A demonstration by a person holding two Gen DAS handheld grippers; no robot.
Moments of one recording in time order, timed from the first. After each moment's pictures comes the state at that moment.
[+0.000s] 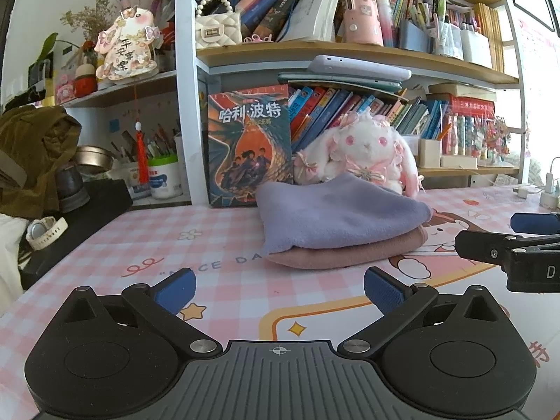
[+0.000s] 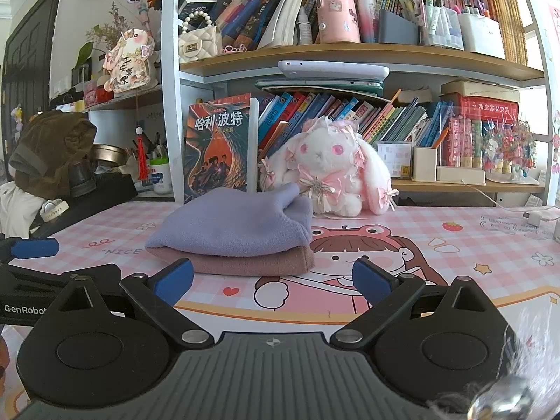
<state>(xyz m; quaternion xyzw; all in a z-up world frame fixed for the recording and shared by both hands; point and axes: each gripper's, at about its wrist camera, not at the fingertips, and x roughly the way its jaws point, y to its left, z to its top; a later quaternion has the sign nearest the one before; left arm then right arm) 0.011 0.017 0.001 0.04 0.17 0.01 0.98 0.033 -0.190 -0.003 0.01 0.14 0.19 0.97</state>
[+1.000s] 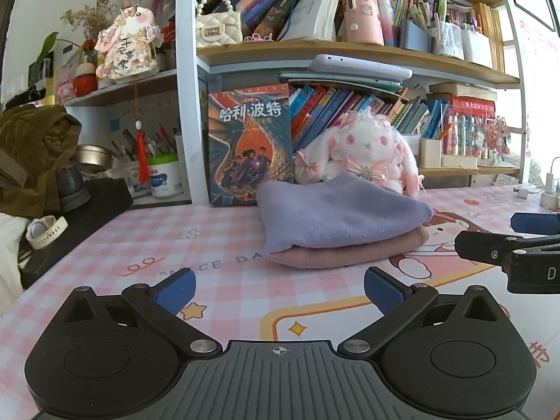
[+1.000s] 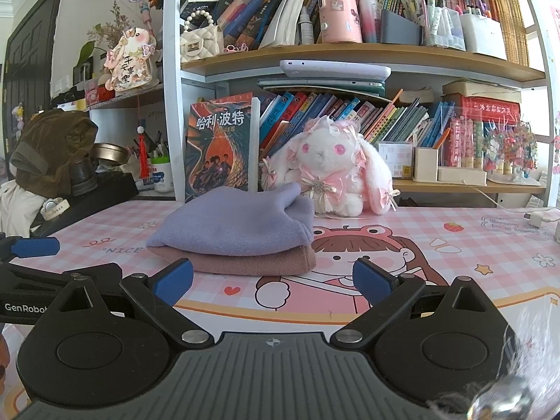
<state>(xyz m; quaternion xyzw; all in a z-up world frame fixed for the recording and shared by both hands) 0.013 0.018 0.001 0.04 0.17 0.01 0.98 0.034 -0.189 -0.003 0.01 0.14 0.19 0.97</state>
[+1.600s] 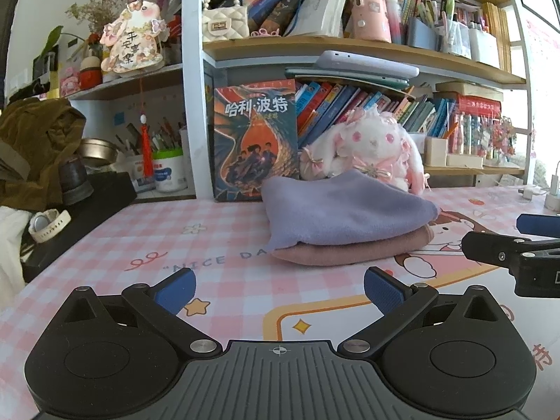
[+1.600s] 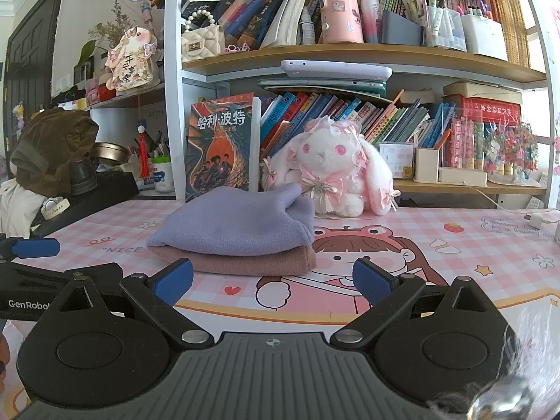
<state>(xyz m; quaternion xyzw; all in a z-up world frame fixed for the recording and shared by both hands) 0.015 0.021 0.001 0.03 0.18 0.02 0.98 0.032 -0.187 -0.003 0.01 0.14 0.19 0.97</state>
